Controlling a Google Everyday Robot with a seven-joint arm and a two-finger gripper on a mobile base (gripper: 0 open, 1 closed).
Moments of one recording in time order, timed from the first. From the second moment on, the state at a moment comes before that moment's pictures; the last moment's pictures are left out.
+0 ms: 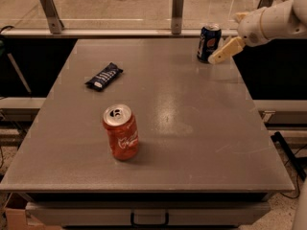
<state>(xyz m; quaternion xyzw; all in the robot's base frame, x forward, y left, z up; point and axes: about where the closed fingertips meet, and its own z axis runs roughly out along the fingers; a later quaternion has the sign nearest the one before) 0.750 -0.231 0.914 -0.49 0.73 0.06 0.47</state>
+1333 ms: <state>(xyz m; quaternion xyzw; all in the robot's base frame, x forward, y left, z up) 0.756 -0.170 0.914 -0.45 0.69 0.26 0.50</state>
